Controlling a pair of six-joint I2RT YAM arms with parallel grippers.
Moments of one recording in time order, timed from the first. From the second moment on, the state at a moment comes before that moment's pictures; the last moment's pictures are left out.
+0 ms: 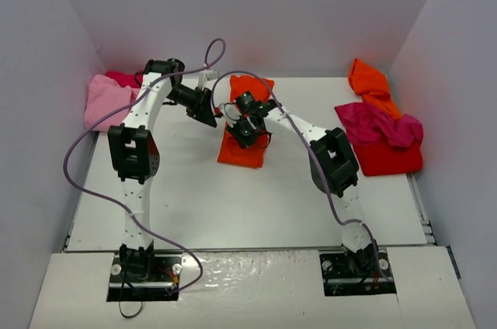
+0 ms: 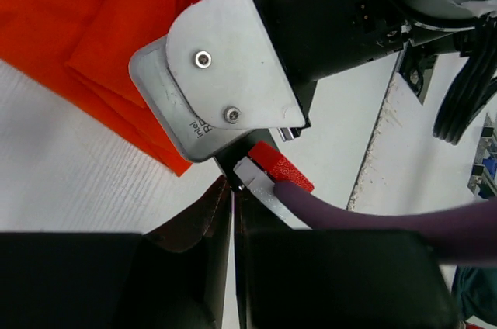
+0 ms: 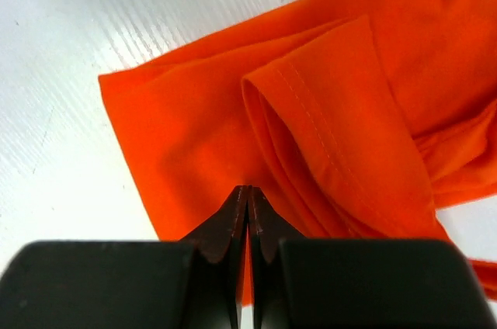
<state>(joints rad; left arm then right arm) -0.15 2.25 2.25 -1.43 0.99 0.57 0.65 2.23 1.83 -0.68 -0.24 -0.34</state>
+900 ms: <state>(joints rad) -0.13 2.23 2.22 -1.42 1.00 0.61 0.63 2.55 2.23 -0.37 0.46 -0.49</state>
